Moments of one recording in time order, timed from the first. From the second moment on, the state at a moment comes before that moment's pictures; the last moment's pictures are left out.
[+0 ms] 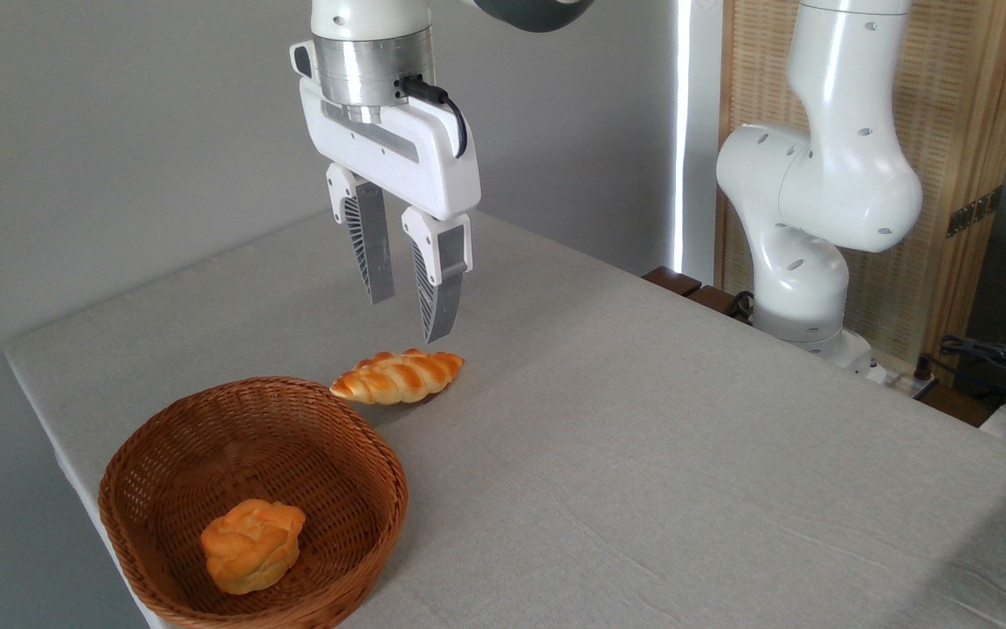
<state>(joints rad) -0.12 -0.19 -0.01 -1.93 -0.06 1.82 0.67</state>
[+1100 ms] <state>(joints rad) -0.12 -0.19 -0.01 -1.93 -0.06 1.82 0.67</state>
